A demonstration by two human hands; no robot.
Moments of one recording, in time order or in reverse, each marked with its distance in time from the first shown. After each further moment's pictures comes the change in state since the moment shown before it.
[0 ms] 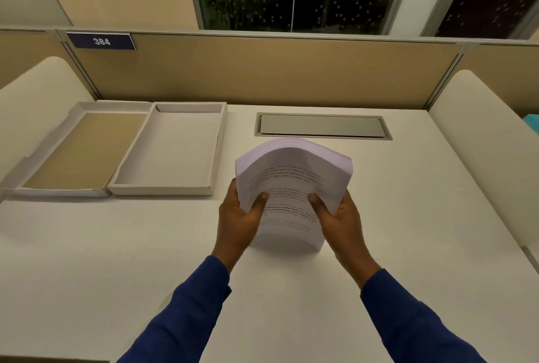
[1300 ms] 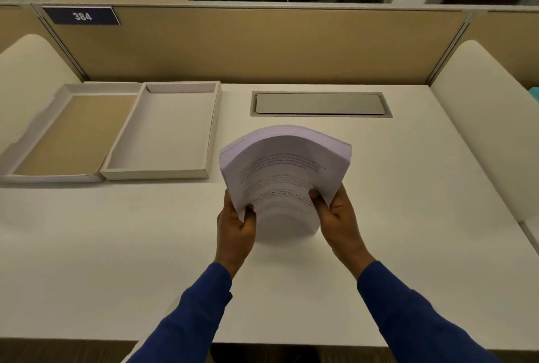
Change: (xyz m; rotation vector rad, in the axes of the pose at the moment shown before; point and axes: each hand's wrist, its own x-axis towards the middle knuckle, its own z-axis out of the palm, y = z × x) left_hand -0.035 -0.054 0.000 0.094 0.033 -0.029; right_hand -0.019 0.027 -0.002 0.121 -0.075 0.013
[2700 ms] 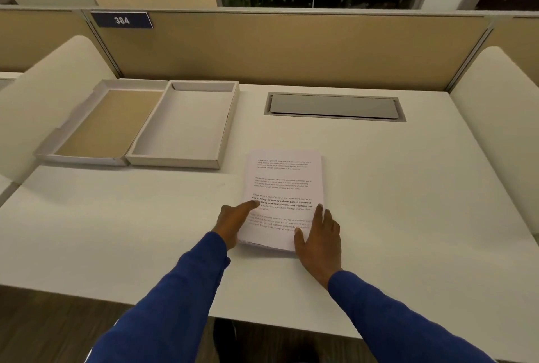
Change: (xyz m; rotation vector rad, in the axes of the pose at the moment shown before) left_hand 0.025 -0.049 -0.009 -0.107 -0.095 -0.858; right_hand -0.032 0.095 0.010 -0.934 -0.129 0.196
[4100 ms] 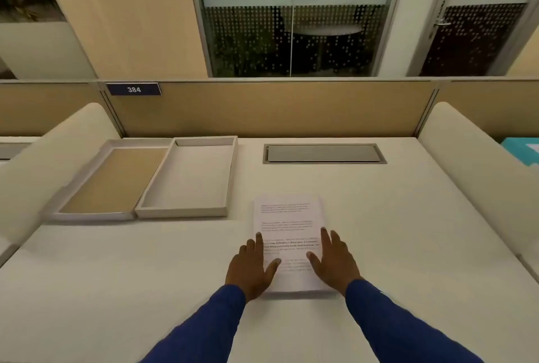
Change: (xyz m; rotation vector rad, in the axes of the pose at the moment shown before) left_hand -0.032 -0.014 -0.014 1.272 0.152 0.791; right_hand 0.016 -0.025 -0.042 -0.162 -0.045 -0.048
